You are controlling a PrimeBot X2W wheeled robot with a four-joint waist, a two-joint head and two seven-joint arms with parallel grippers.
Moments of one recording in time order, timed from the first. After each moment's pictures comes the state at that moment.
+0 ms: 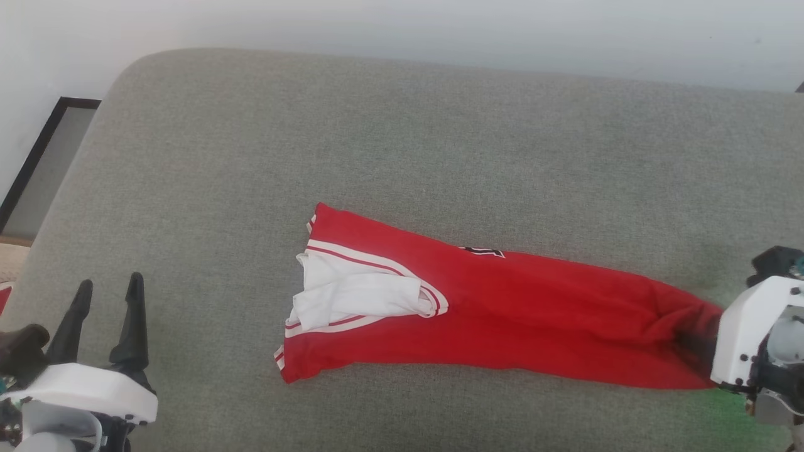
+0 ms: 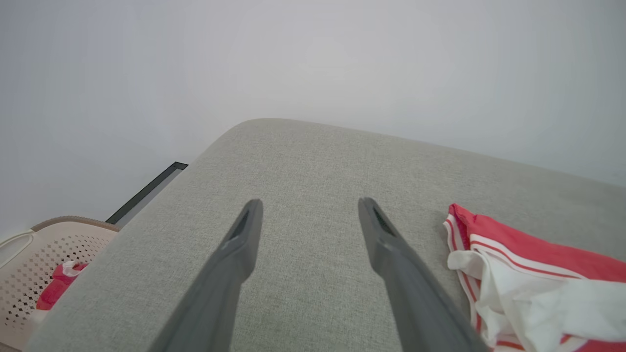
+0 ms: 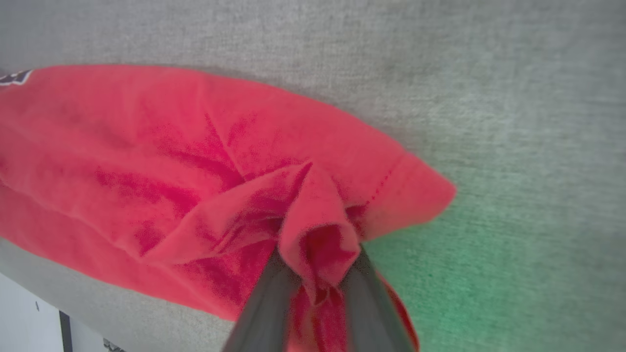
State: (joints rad) left arm -0.06 0.57 -0.19 0.13 -0.78 0.15 -0.26; right arm -0.25 -0.33 -0.12 0.29 0.63 0.13 0.91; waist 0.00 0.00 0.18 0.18
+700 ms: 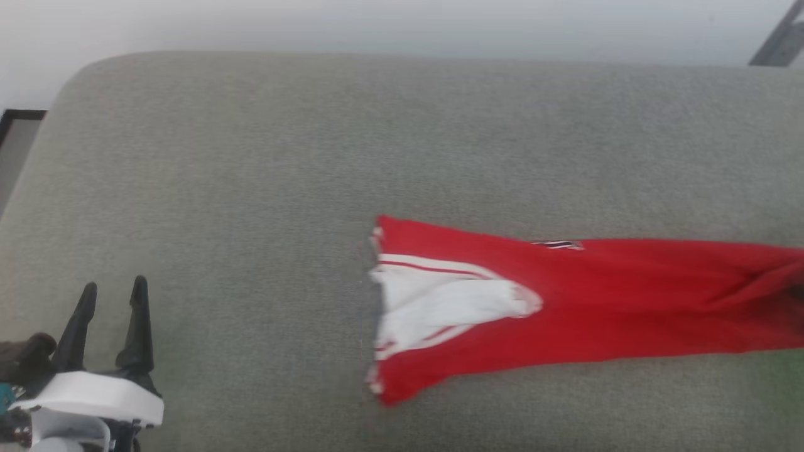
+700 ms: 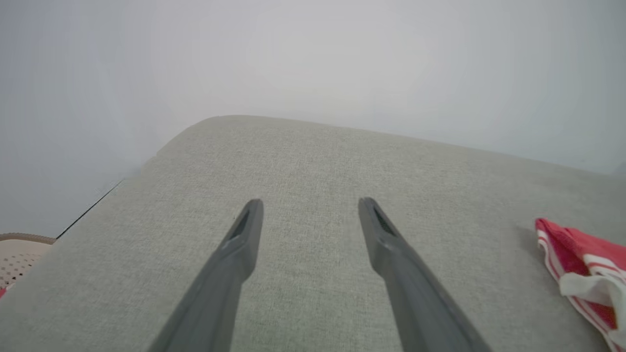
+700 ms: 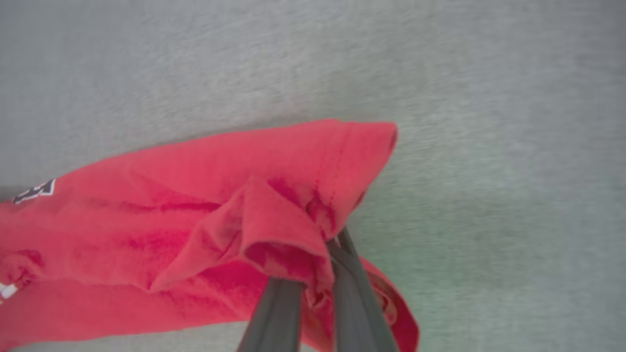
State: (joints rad) left arm -0.05 0.39 0.02 0.22 -0.56 -0.03 -0.26; right arm -0.33 -0.50 -0.21 0.37 0.70 0.13 0.83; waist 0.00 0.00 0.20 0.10
